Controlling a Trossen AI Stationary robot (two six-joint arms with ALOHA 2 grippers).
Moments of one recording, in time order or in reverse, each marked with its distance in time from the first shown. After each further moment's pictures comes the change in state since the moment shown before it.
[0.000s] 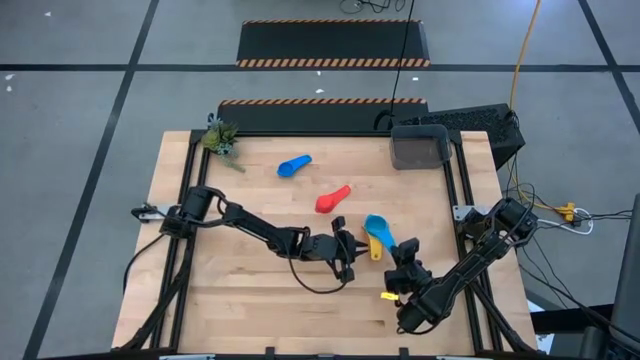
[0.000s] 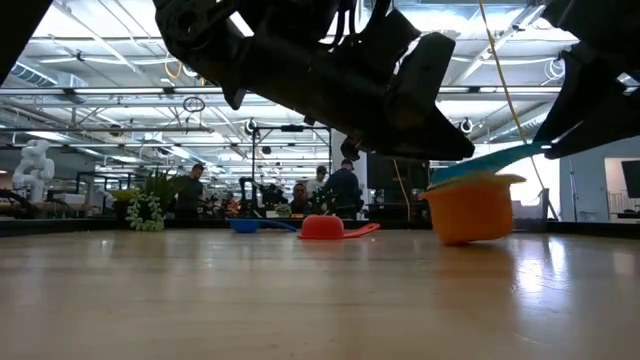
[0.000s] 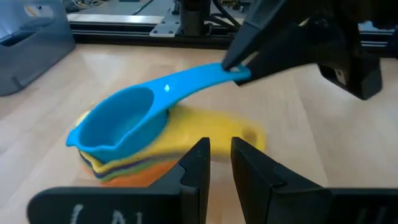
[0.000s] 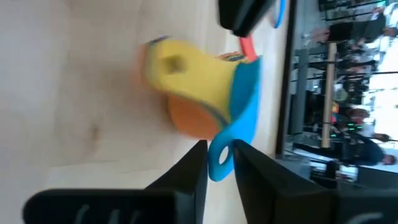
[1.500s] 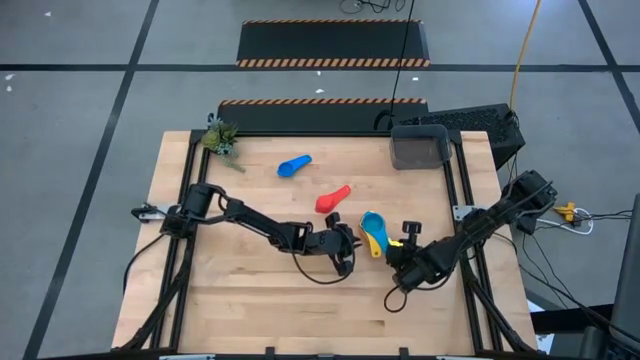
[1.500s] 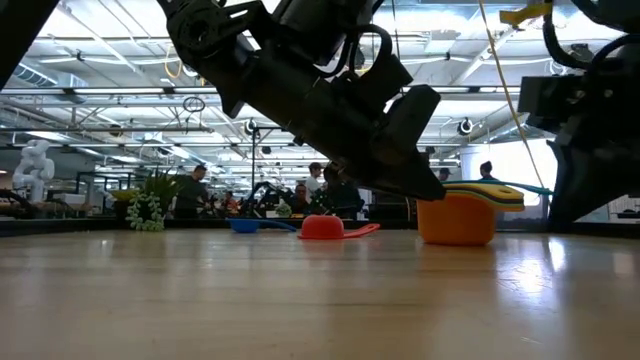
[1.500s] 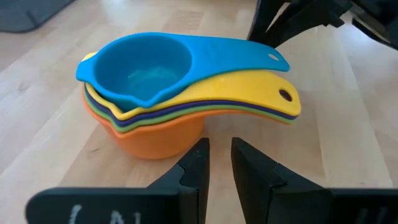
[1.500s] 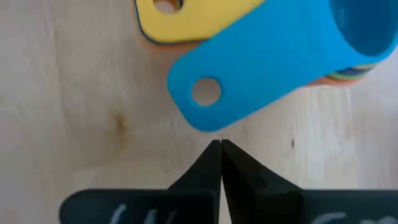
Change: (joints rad) left arm 0.040 0.000 0.000 -0.177 0.000 -0.103; right arm -0.218 -0.293 -0.375 0.524 -0.346 -0.059
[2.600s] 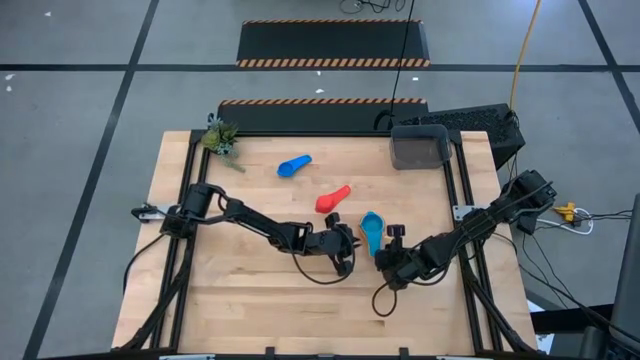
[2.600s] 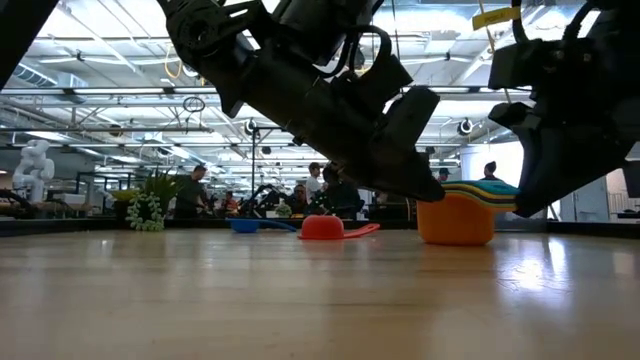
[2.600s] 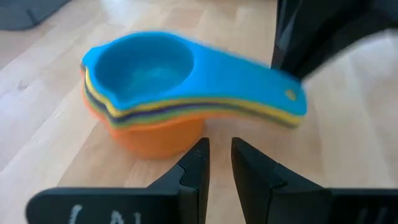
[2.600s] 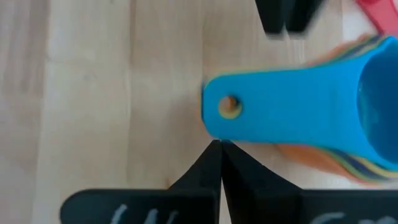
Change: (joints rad) left arm 0.000 -0.002 0.000 -0.028 0.000 -0.002; right arm -0.058 0.000 0.033 0.218 -0.089 -0.225
